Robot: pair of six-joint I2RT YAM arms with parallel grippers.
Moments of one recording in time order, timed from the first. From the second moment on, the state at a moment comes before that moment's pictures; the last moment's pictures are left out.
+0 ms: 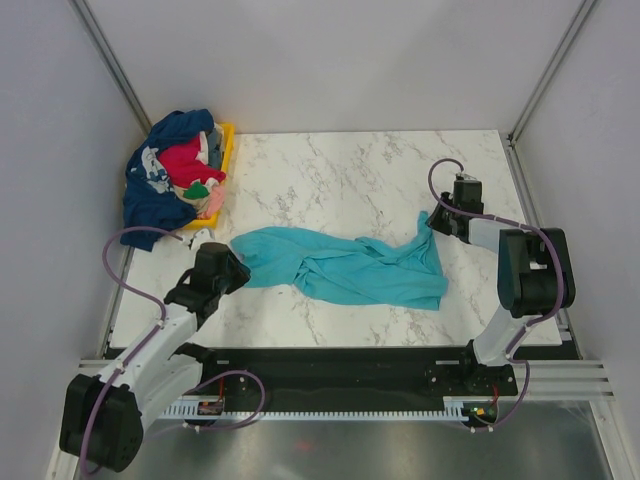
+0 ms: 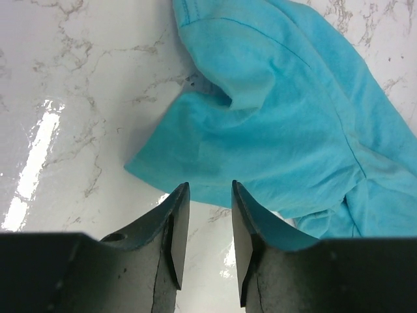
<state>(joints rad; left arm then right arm) -0.29 0.88 0.40 -0.25 -0.19 -0.75 0.01 1.75 0.90 0.07 -0.08 0.44</state>
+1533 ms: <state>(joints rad) -0.30 1.01 0.88 -0.53 -0.32 -0.76 -0.04 1.61 0.97 -0.10 -0.16 0.46</state>
